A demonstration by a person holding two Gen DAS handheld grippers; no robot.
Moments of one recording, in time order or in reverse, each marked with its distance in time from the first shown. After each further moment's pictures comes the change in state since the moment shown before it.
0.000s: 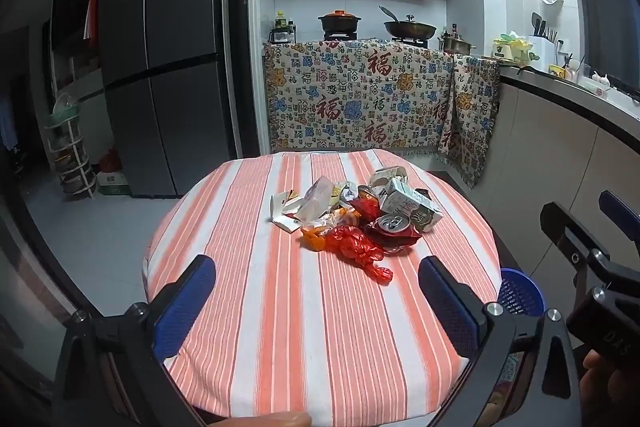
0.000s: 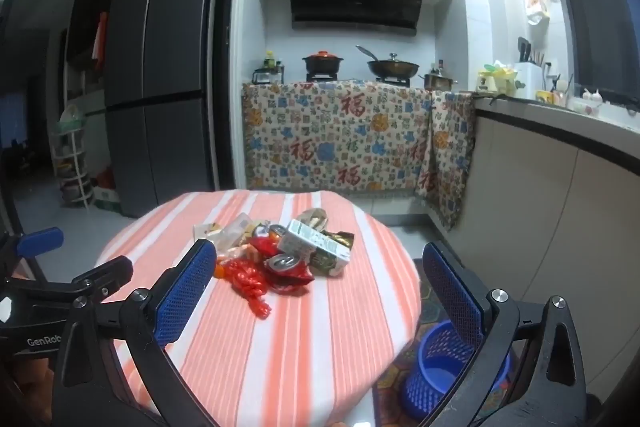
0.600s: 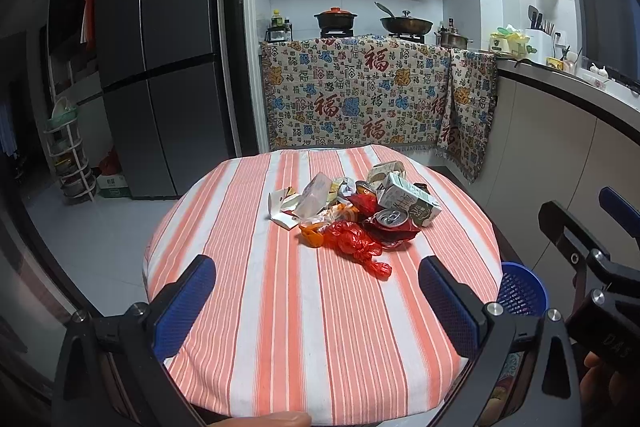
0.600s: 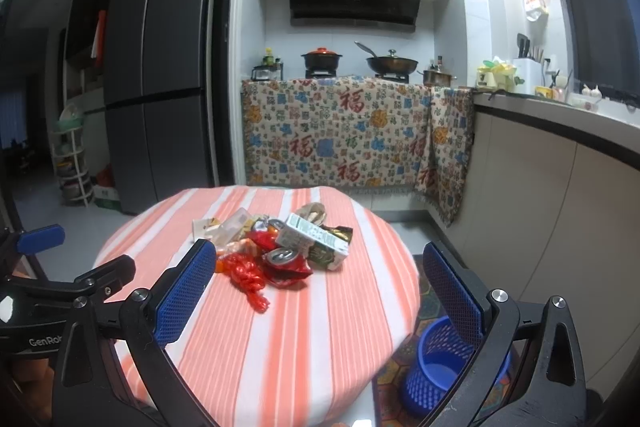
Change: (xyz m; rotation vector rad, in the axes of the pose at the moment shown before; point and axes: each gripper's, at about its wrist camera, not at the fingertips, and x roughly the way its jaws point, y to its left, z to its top) left arm 0.000 -0.008 -0.004 0.023 0.003 0.008; right arm -0.003 0.000 -0.003 0.005 0.010 0.002
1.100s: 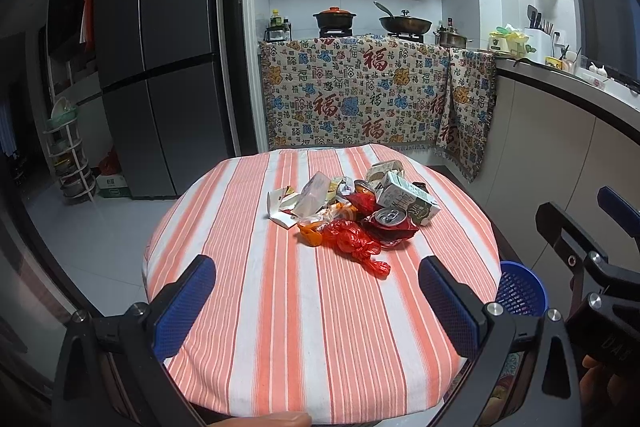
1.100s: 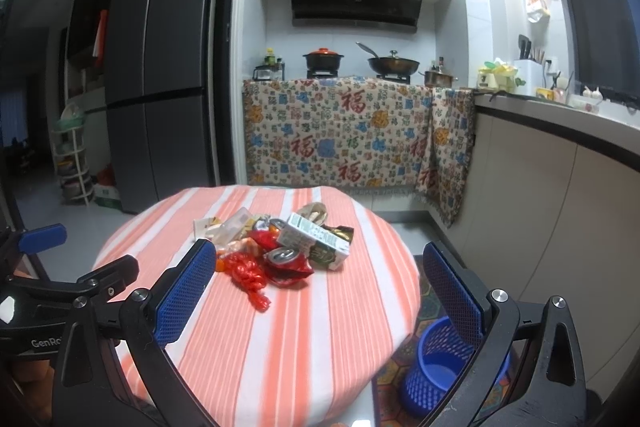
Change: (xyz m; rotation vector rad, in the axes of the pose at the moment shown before) left arm 0.000 -0.001 0.000 0.001 0.002 0.001; right arm -0.001 0.001 0.000 -0.002 0.002 0.000
